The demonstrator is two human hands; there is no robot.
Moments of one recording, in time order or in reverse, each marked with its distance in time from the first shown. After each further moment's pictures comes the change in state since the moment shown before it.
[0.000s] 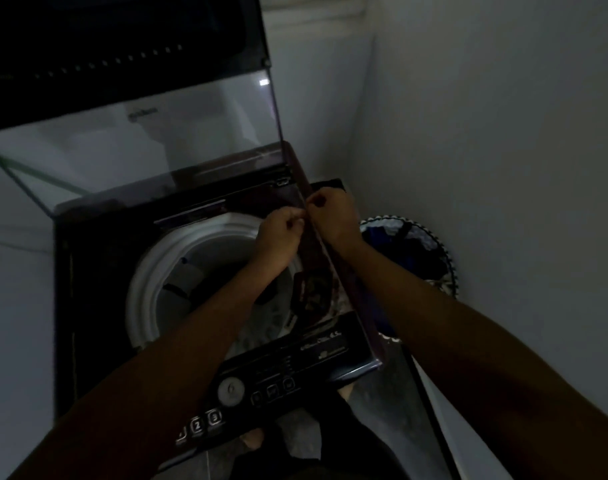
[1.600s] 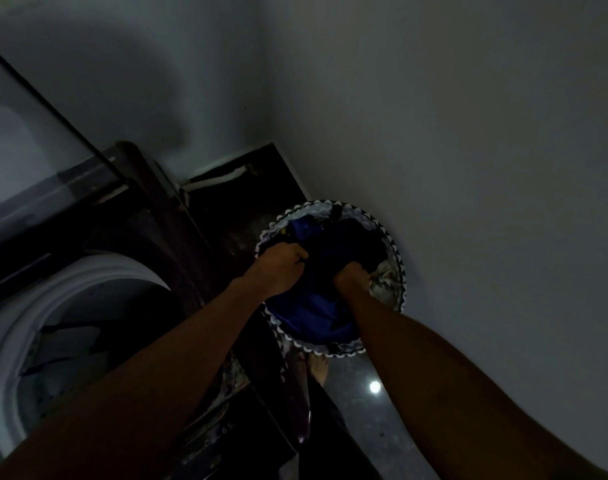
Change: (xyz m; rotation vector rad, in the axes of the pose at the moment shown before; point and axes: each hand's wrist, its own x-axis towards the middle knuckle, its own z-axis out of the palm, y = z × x) left_hand 0.078 -0.012 0.220 0.552 -0.753 0.147; right_hand 0.000 0.313 -0.016 -0.222 -0.204 1.052
